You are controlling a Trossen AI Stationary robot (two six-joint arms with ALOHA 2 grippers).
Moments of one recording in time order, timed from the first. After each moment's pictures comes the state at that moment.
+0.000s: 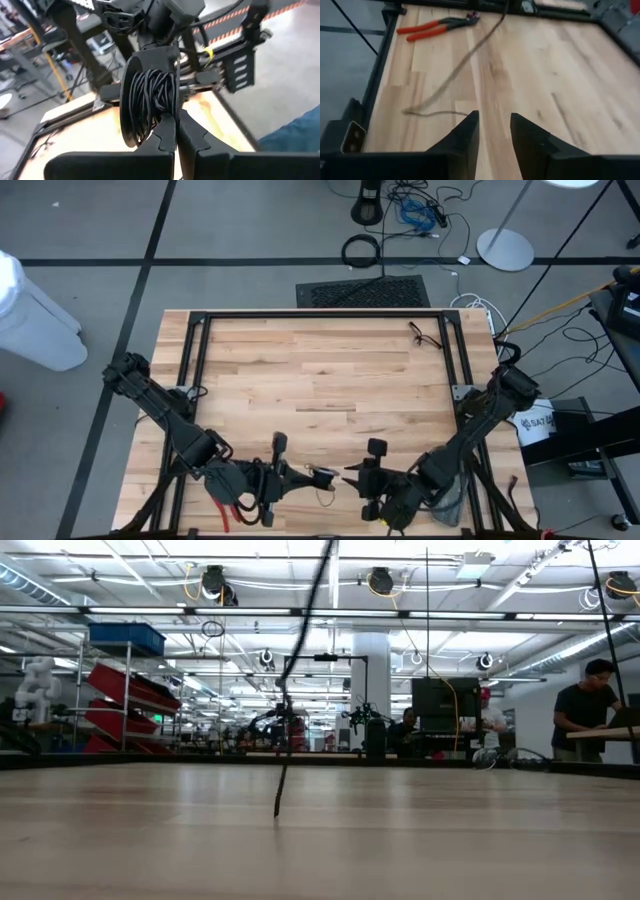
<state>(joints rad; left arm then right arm) -0.71 1.57 1.38 -0.13 -0.58 0.16 0.76 1.74 1.33 -0.43 0.80 0.54</state>
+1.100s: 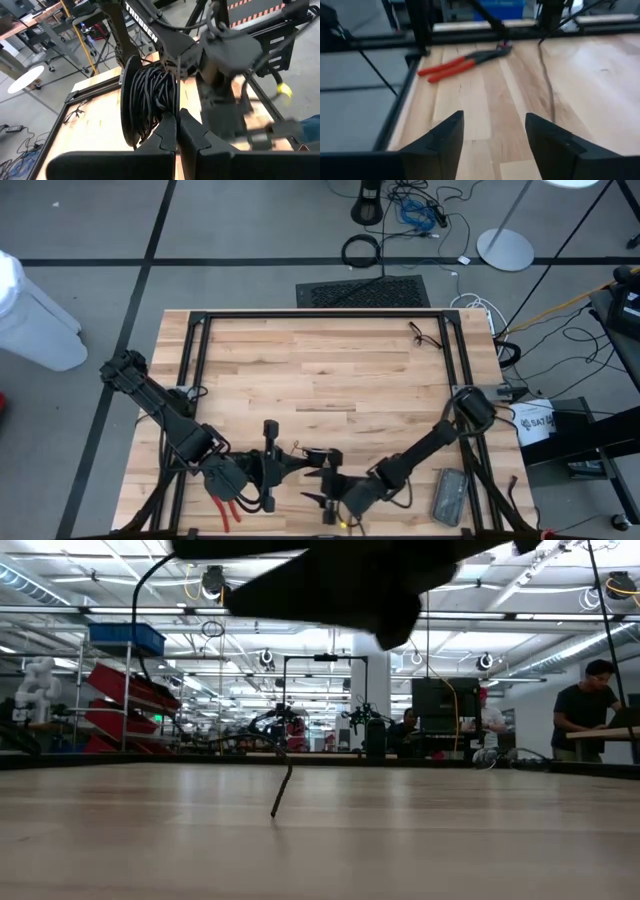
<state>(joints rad) -0.70 1.53 1.38 -0.30 -0.71 0.06 0.62 2.10 1.24 0.47 0.66 0.33</state>
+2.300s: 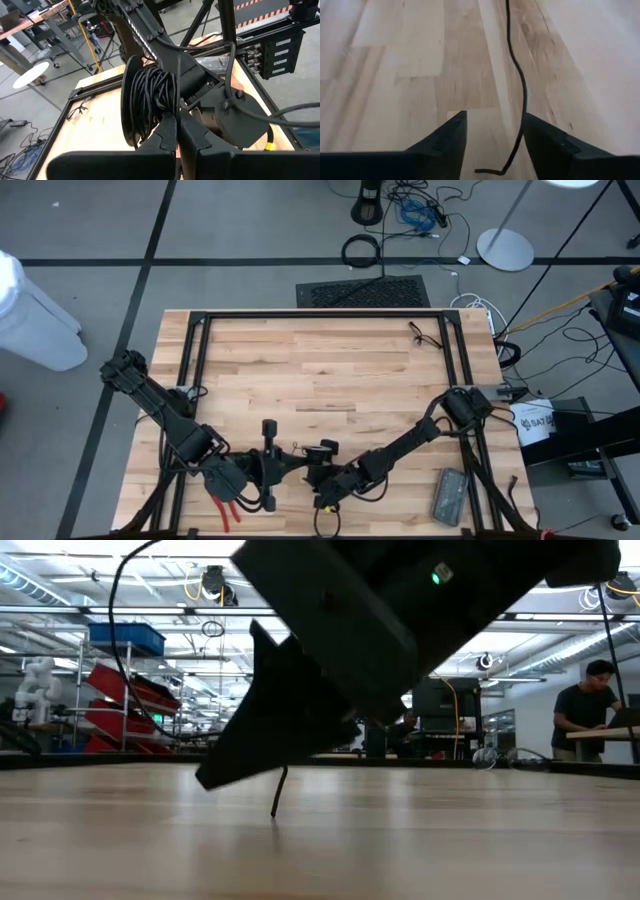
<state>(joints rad) -0.70 1.53 1.38 -0.30 -0.74 0.03 0.51 2.21 1.40 0.03 0.53 0.42</state>
